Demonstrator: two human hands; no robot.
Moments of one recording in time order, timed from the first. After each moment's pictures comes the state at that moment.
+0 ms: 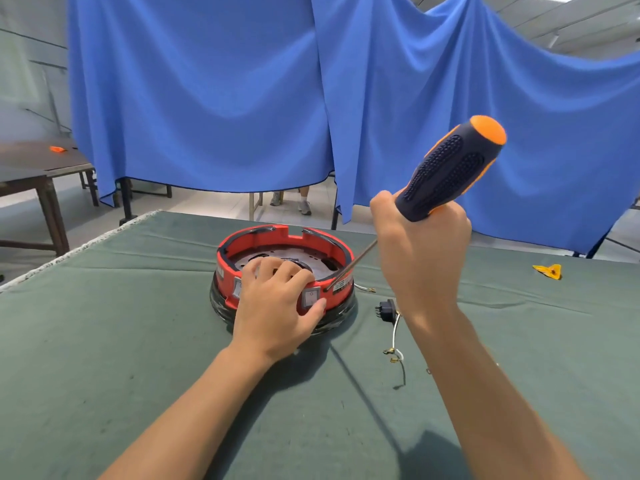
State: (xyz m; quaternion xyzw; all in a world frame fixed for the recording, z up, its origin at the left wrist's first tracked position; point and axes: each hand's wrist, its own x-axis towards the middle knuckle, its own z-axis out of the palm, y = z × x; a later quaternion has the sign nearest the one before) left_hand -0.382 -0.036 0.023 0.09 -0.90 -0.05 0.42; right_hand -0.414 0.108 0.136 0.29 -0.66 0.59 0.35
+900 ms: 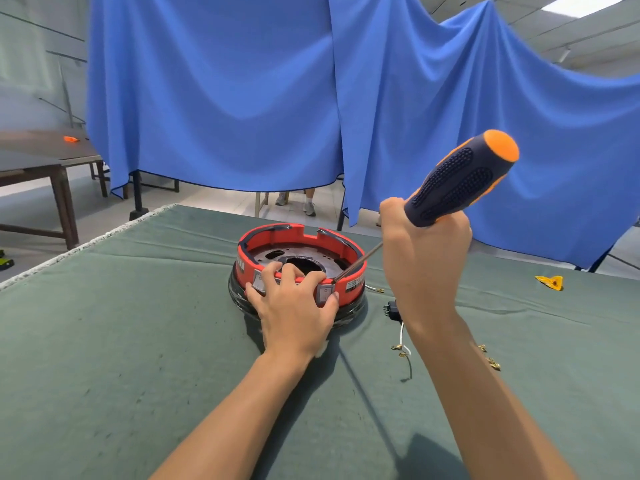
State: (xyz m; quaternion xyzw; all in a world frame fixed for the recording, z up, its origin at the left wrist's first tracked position) left_hand -0.380 -0.010 0.016 0.26 -0.86 -0.18 0.41; right_hand -0.395 0.097 0.137 0.31 -0.64 0.61 0.35
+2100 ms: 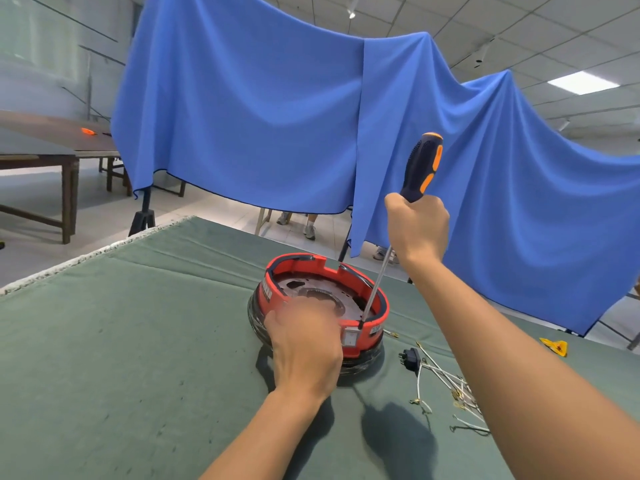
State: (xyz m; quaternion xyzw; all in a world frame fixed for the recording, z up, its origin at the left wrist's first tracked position) left_hand -0.367 -0.023 0.023 0.22 -0.84 -0.24 0.43; right_hand -0.458 0.022 0.189 0.22 -0.79 0.50 0.28
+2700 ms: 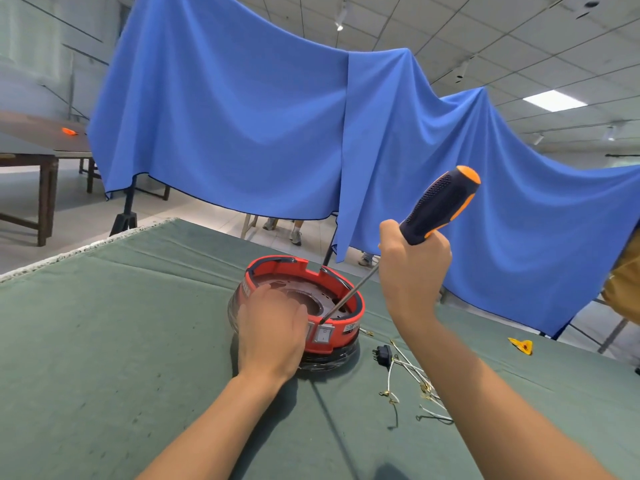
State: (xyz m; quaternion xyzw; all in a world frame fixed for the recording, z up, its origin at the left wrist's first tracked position) left_hand -0.363 -0.039 0.021 0.24 -0.83 -0.27 0.42; right_hand -0.407 0.067 0.164 0.28 -0.69 0.58 0.34
